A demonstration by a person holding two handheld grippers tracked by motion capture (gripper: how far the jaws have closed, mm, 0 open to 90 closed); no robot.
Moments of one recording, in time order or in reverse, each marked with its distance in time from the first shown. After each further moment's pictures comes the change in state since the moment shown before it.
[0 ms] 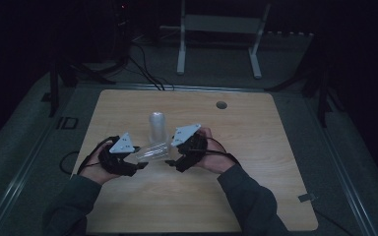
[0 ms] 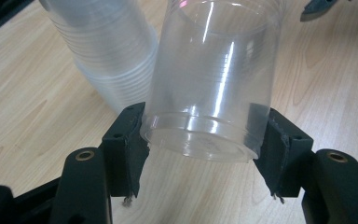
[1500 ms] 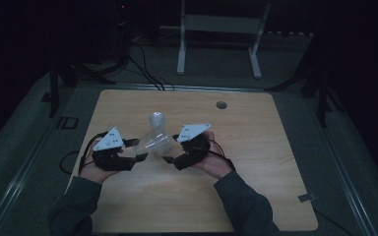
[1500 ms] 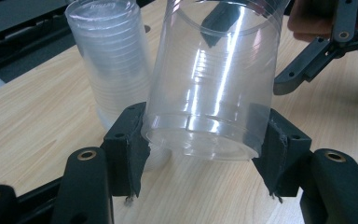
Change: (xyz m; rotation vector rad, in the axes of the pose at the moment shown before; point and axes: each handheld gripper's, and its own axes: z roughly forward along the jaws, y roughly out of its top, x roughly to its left) left arm 0.004 0.000 -0.019 -0.246 0.001 -0.088; right arm 0.000 -0.011 0.000 -0.159 0.001 0.168
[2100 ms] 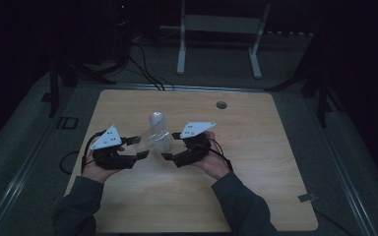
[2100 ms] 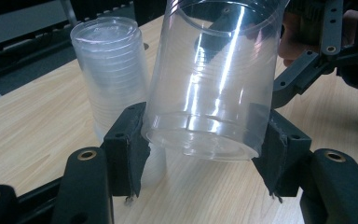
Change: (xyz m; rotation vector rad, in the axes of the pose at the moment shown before) left arm 0.001 0.002 0.000 -0.078 -0.017 -0.033; right arm -0.004 -0.001 -0.001 -0.092 0.021 0.093
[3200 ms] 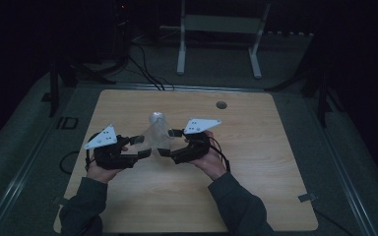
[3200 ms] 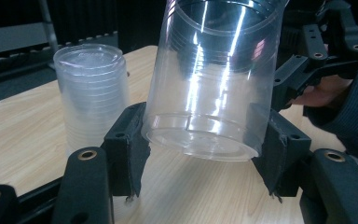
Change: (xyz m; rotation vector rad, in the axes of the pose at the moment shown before) left arm 0.003 -0.006 0.003 -0.151 -0.101 -0.083; right arm 0.000 0.006 -0.004 -0.158 0.077 0.075
